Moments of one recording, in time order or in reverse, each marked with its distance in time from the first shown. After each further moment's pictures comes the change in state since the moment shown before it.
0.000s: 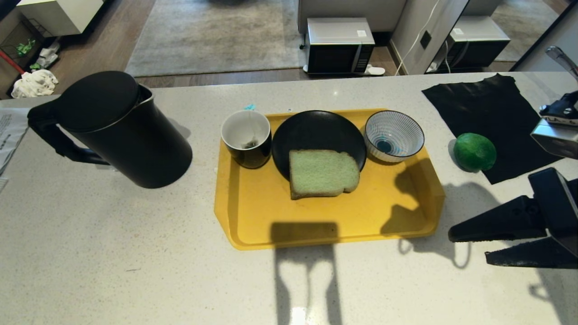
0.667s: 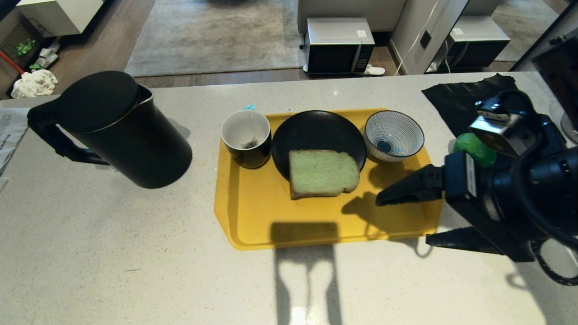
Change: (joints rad) left arm 0.000 0.000 0.000 0.000 0.000 0.000; right arm 0.060 0.115 0.042 -0.274 -0.075 0.136
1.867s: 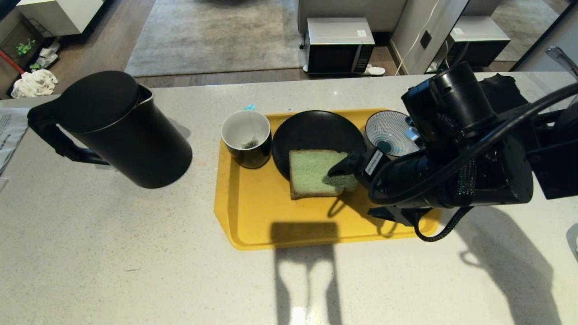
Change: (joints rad) left arm 0.000 0.000 0.000 0.000 0.000 -0.001; right arm -0.094 0.221 0.049 -0.358 -0.064 0.049
